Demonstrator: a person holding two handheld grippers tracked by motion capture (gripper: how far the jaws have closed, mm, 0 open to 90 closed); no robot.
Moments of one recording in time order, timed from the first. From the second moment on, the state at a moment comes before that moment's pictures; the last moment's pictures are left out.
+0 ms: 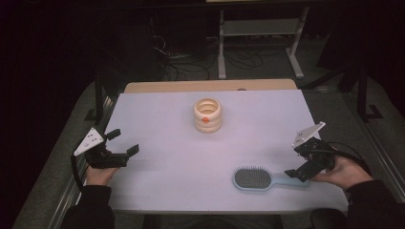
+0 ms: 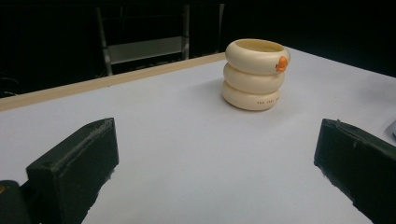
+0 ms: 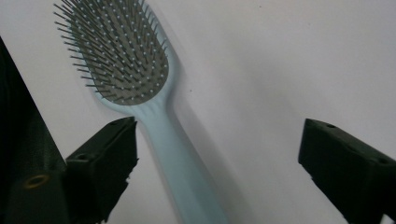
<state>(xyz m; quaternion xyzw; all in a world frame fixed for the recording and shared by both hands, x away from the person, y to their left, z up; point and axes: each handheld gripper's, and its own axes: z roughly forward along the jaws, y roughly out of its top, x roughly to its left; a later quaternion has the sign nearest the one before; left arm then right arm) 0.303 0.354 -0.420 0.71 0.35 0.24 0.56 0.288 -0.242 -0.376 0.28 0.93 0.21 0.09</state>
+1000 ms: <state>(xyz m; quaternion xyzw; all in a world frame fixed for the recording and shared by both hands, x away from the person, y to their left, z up) 0.304 0.353 -0.419 0.71 0.35 0.24 0.56 0.291 -0.228 -0.411 0.23 0.95 0.21 0.05</state>
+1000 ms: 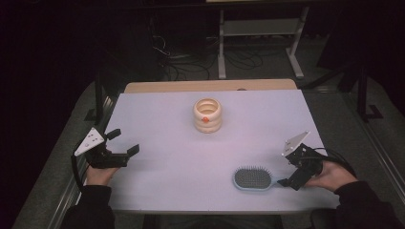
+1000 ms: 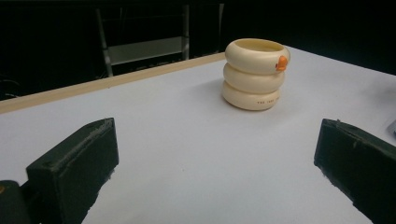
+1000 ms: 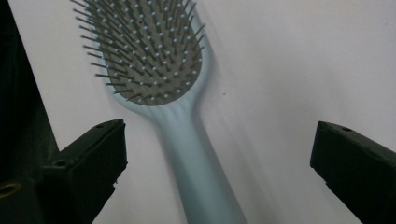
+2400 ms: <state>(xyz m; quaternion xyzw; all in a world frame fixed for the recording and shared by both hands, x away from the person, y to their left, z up) 0.304 0.352 -0.420 0.72 0.35 0.24 0.56 0.289 -0.203 -0.434 0.15 0.98 0.12 0.02</state>
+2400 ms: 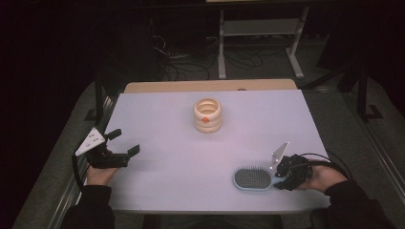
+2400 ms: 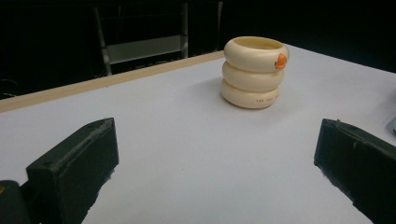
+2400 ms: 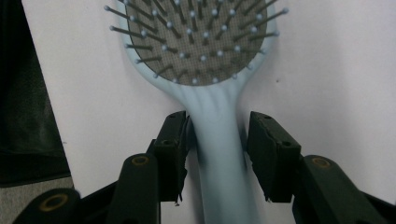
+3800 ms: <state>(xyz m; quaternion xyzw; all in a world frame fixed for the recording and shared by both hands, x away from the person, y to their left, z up) 0.303 0.351 -0.420 0.72 0.34 0.24 0.56 0.297 -0.218 -0.421 0.21 0.95 0.22 -0.02</state>
